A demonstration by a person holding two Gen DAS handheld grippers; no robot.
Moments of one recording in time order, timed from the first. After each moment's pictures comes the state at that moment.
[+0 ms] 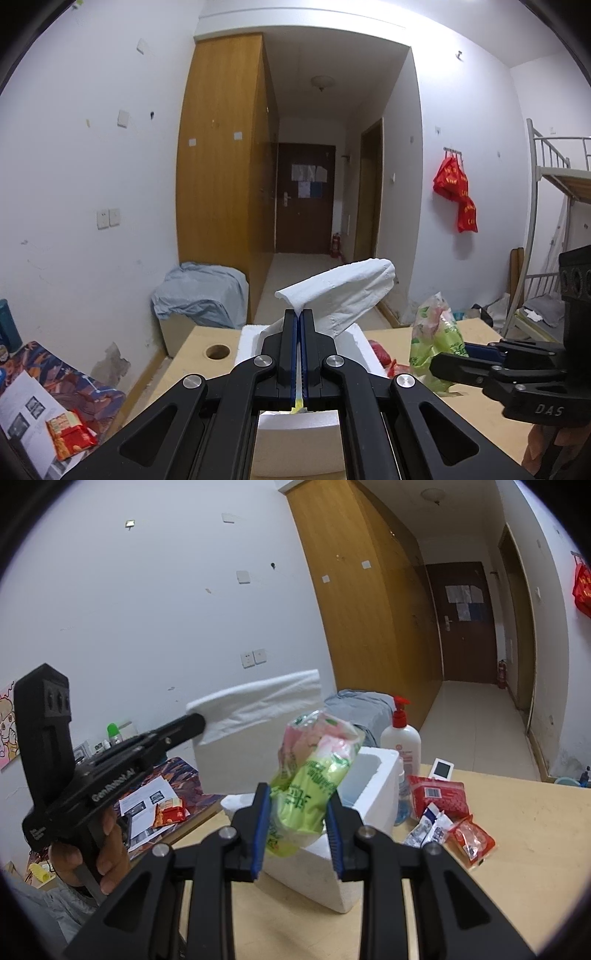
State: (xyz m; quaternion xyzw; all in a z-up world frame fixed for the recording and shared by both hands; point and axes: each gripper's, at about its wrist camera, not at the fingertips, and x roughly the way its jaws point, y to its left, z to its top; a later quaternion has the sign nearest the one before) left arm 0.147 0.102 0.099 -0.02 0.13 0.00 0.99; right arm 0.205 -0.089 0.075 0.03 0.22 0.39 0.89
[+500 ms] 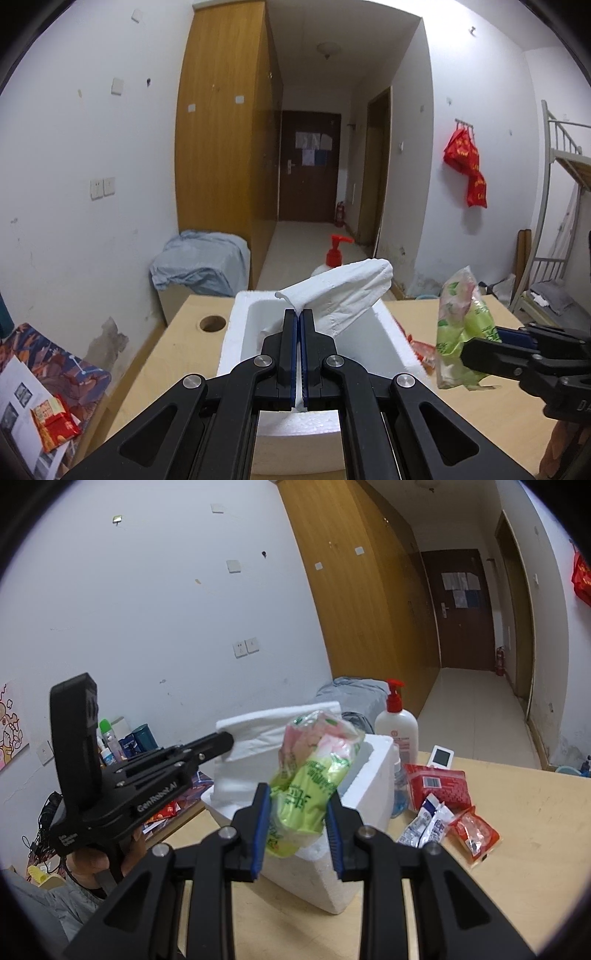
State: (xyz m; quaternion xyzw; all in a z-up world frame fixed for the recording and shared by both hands) left arm 0.200 0.107 0.062 -0.02 0.20 0.00 0.98; right arm 0.224 -0.083 0.063 0.03 0.24 0.39 0.89
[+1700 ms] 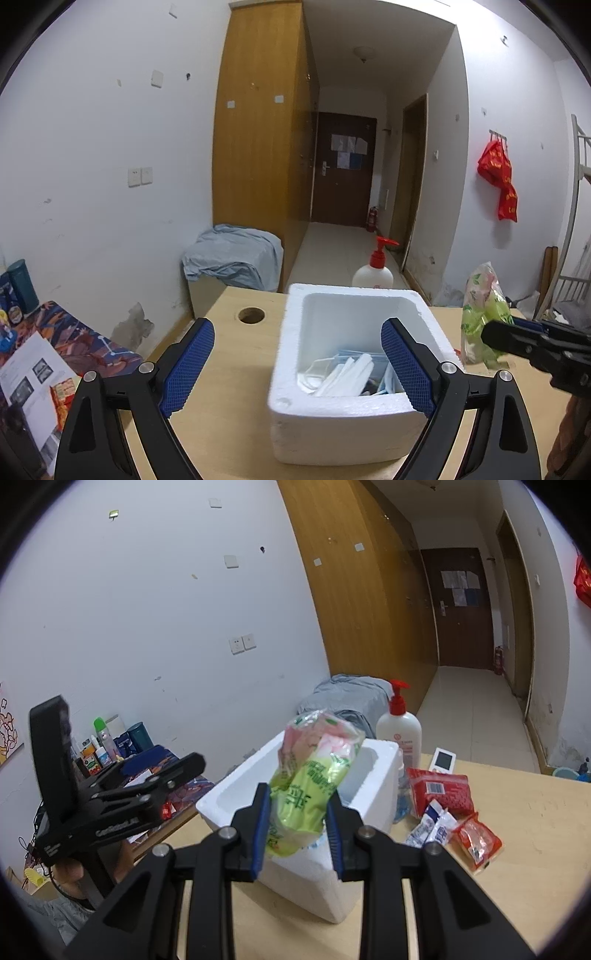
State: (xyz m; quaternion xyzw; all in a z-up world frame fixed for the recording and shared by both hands) left arm 0.179 0.140 0.063 -0.05 0.19 0.07 0.98; right arm 0.238 -0.067 0.065 0.02 0.25 0.38 0.89
